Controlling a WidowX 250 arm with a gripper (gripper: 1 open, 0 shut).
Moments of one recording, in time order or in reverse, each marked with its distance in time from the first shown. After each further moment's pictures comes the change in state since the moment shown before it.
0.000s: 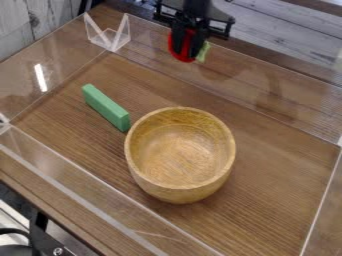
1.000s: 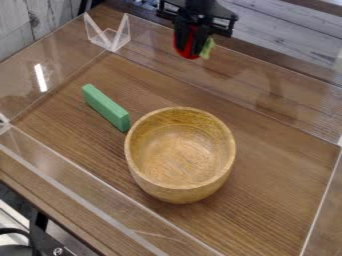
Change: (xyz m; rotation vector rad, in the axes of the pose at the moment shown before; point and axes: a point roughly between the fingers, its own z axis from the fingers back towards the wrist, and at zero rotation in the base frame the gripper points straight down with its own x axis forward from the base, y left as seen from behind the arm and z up) arm 0.004 0.013 0.003 -0.024 -0.021 -0.006
